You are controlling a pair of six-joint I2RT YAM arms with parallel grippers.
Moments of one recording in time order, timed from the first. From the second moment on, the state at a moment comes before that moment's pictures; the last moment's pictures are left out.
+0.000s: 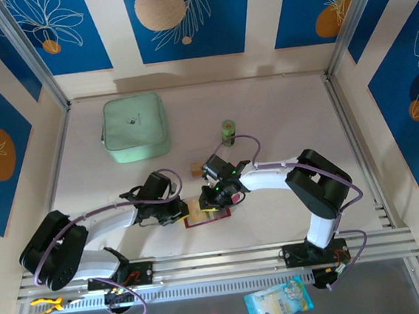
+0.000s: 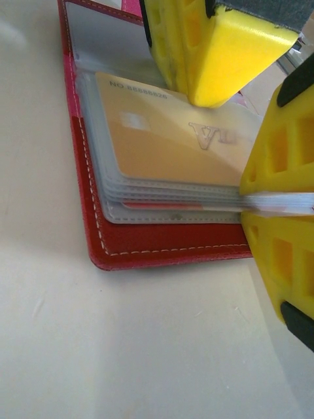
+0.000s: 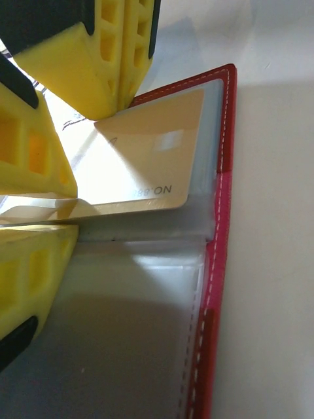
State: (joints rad) left arm -0.64 1.33 0.49 -0.23 0.42 -0.91; right arm 0.87 1.76 0.93 -0.32 -0.44 0.87
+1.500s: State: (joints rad) left arm -0.64 1.35 0.50 -0.23 0.39 -0.89; right arm 0.86 1.72 0.93 -0.32 -0.44 0.87
